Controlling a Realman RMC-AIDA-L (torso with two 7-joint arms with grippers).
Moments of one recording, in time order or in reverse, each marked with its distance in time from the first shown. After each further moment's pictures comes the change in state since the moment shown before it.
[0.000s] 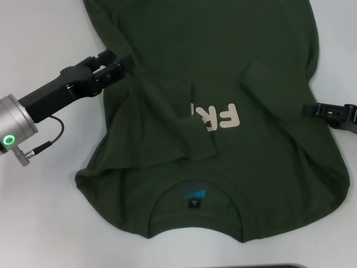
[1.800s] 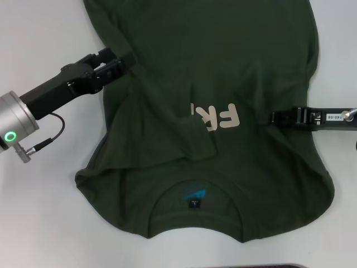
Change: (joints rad) left arm -0.010 0.000 -0.002 0.000 0.000 -0.012 0.001; right arm 0.109 0.041 -0.126 0.039 0.000 -0.034 0.000
